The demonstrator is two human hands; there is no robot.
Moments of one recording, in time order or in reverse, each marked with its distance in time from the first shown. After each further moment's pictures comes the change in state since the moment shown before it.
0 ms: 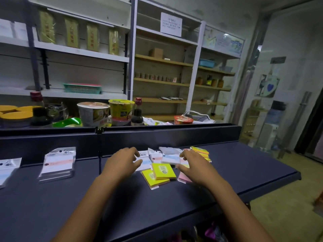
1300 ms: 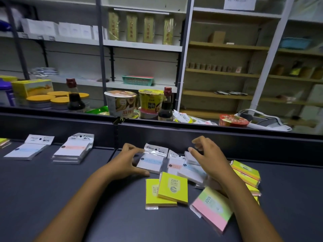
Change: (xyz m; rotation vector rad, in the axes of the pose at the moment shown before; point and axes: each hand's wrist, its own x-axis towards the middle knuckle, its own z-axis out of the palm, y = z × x) left_hand 0.050 -0.057 0.062 -0.172 -0.111 -0.260; right_hand 0.167 0.057 0.070 0.444 0.062 -0.318
